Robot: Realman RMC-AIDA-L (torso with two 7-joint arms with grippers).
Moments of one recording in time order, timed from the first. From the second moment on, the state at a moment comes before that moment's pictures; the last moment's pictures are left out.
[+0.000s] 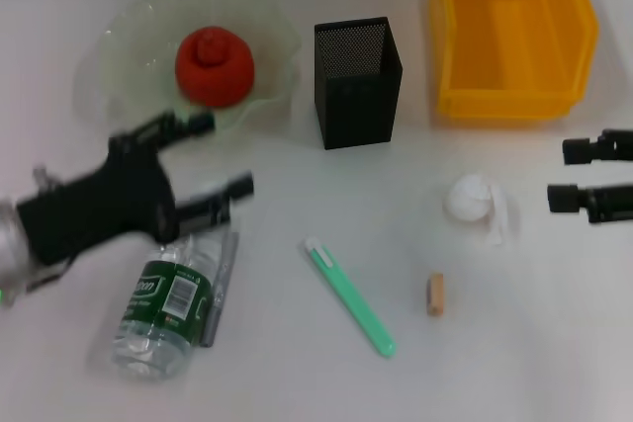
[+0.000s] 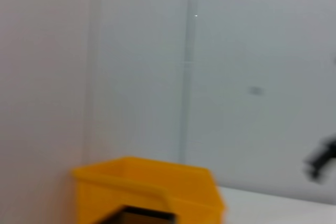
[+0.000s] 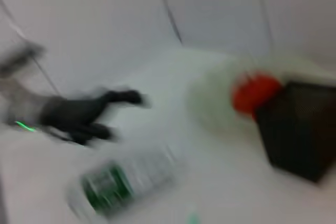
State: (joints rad) left arm -0.28 -2.06 1.01 0.55 1.46 1.58 -0.91; right arm 0.37 2.08 -0.65 -1.31 -2.10 -1.94 1.93
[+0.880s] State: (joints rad) left arm -0.21 -2.07 1.04 0.53 1.45 1.58 -0.90; right arm 0.62 2.08 -1.42 -1.29 -2.63 -1.51 2.60
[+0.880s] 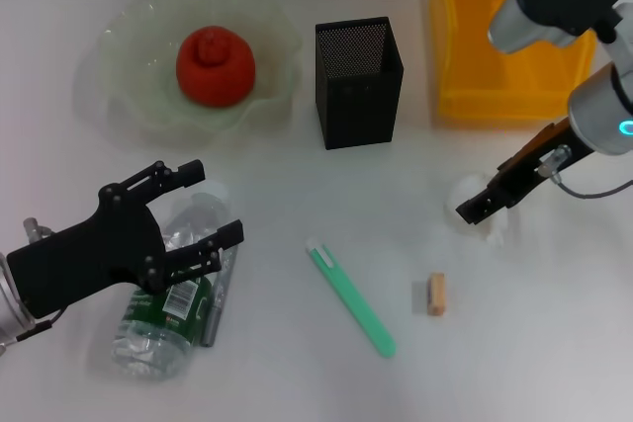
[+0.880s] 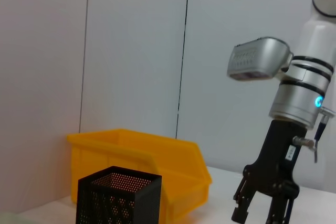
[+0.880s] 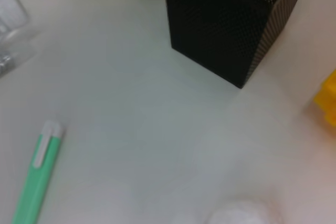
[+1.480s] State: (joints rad) left arm -0.23 -2.07 1.03 0.49 1.45 1.57 -0.88; right arm 0.64 2.08 -1.47 -1.23 -2.64 -1.45 2.60
